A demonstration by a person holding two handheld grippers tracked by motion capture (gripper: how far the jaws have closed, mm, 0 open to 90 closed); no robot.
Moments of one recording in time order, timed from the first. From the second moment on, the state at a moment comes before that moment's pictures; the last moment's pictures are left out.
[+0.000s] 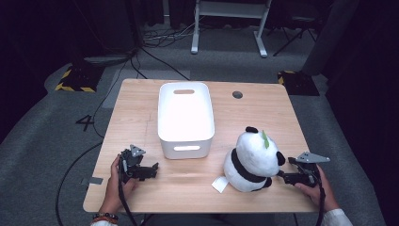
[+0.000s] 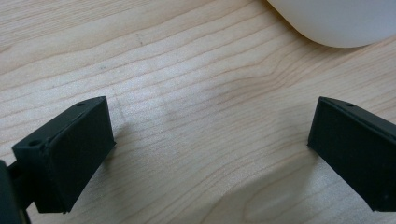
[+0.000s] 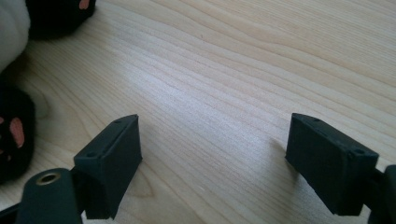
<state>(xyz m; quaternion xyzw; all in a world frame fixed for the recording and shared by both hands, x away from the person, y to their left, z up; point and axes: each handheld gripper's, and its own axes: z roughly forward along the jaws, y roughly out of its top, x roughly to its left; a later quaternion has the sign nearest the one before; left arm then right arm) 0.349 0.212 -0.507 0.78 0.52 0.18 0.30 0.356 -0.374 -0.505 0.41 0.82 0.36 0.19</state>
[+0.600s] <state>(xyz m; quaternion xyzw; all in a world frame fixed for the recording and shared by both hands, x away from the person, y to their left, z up) 0.333 0.215 -0.507 0.80 0.48 0.17 0.31 0.339 -0.374 -0.483 0.38 0.83 0.37 0.19</state>
